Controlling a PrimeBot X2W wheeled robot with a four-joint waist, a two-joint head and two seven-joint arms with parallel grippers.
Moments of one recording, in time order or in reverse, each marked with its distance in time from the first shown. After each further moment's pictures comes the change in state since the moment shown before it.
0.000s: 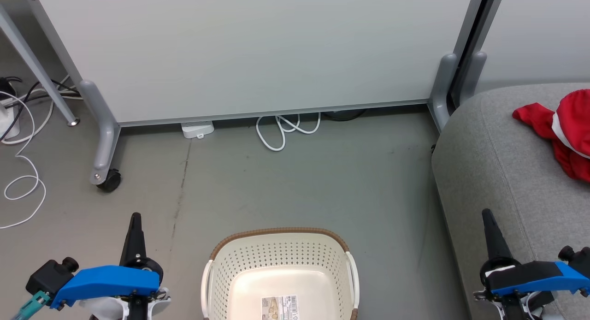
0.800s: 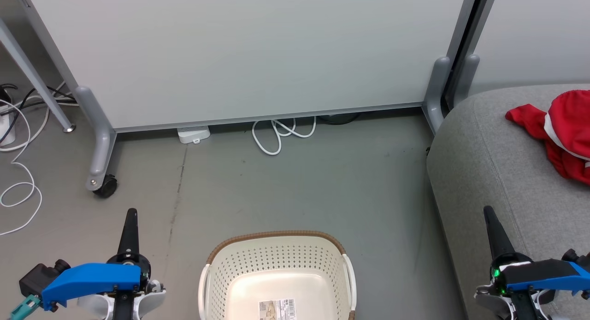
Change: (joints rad) left arm -0.008 0.000 0.027 -0.028 -0.245 0.000 0.062; right arm -0.003 0.000 -0.011 -0.020 0.252 0.000 0.065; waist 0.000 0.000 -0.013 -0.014
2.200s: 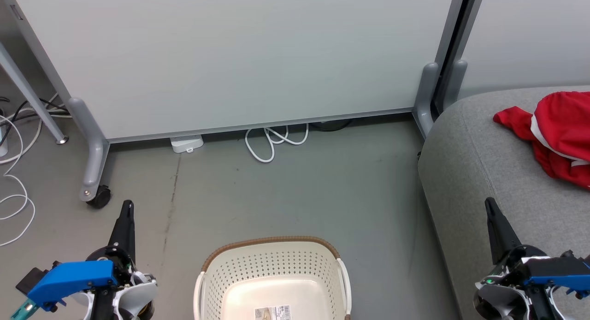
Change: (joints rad) left arm -0.009 0.000 0.037 -0.035 -0.333 -0.001 0.085; right arm -0.011 0.000 -0.015 -0.026 0.346 0.000 0.086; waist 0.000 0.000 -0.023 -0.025
